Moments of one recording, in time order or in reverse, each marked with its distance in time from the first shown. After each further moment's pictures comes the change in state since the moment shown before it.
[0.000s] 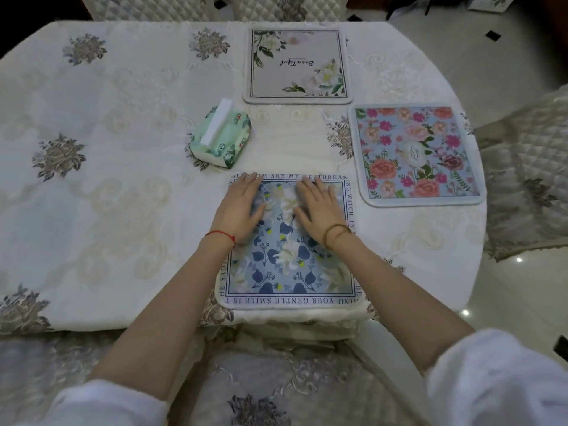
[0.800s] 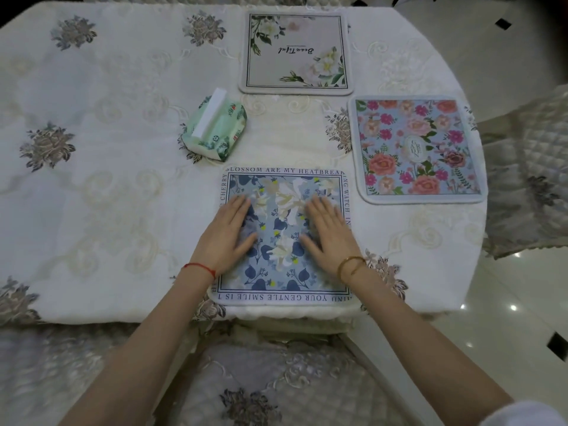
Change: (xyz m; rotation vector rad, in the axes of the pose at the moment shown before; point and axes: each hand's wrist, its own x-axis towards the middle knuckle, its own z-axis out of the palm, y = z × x) left_hand -0.057 -0.009 0.016 0.084 -0.083 0.030; right_hand -0.064 0.020 0.009 -0.038 -0.037 -0.058
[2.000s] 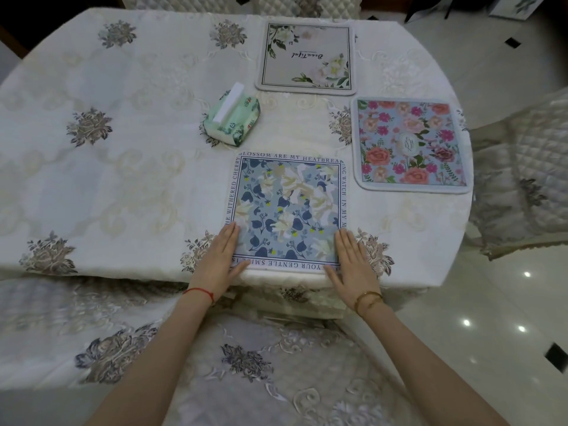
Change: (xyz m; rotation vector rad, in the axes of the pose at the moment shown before) left_hand -0.119 0.026 0.027 -0.023 -0.033 -0.196; right_hand -0.128 0.011 0.022 -0.061 -0.054 0.117
